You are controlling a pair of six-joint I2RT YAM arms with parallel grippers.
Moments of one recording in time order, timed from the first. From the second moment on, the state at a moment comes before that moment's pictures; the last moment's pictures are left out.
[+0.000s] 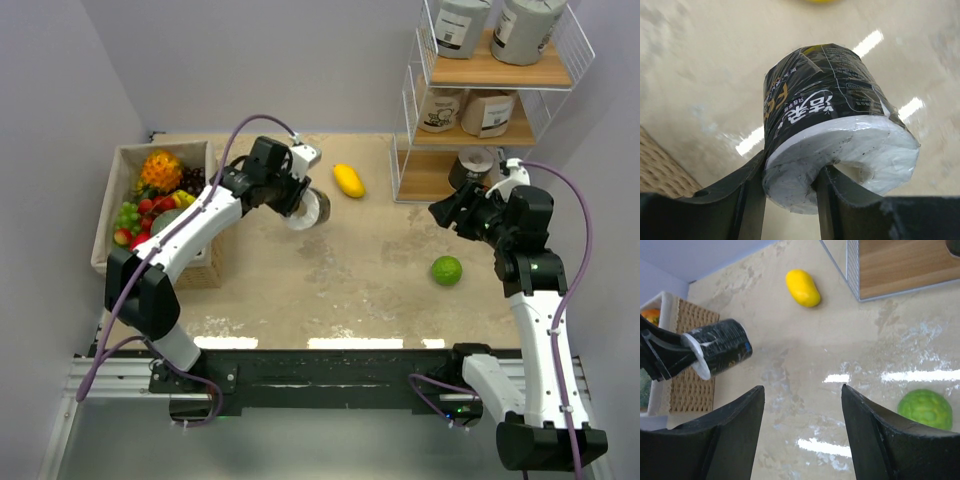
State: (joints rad) left arm -0.51 1.64 1.49 -0.62 0.06 0.16; right arm -0.03 0.86 1.05 -0.60 -0.30 0.47
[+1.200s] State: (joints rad) left arm -0.53 1.77 1.55 -0.80 0.15 0.09; right arm 0.11 0.89 1.03 -0.70 -0.27 0.52
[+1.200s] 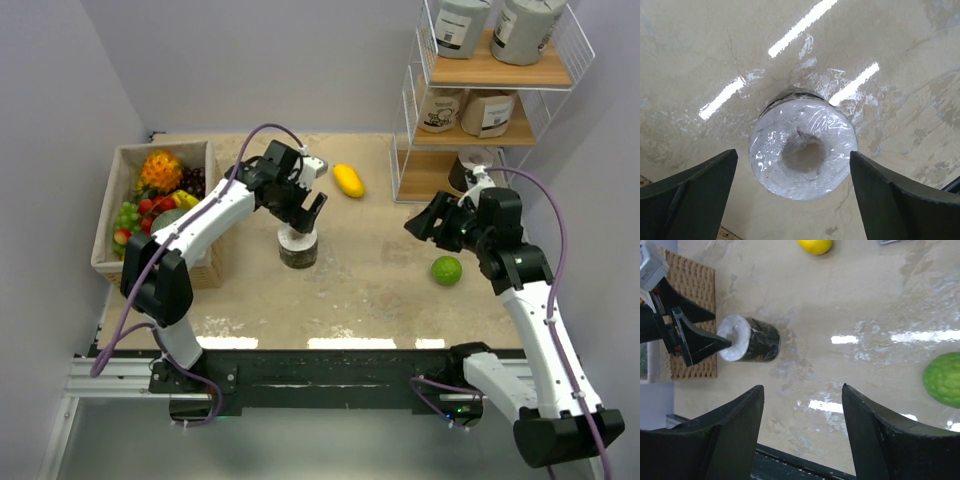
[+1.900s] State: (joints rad) left arm -0.53 0.88 0.87 -0.24 -0.20 0.04; right arm 0.63 1.36 1.09 -0.38 -0.03 0.71
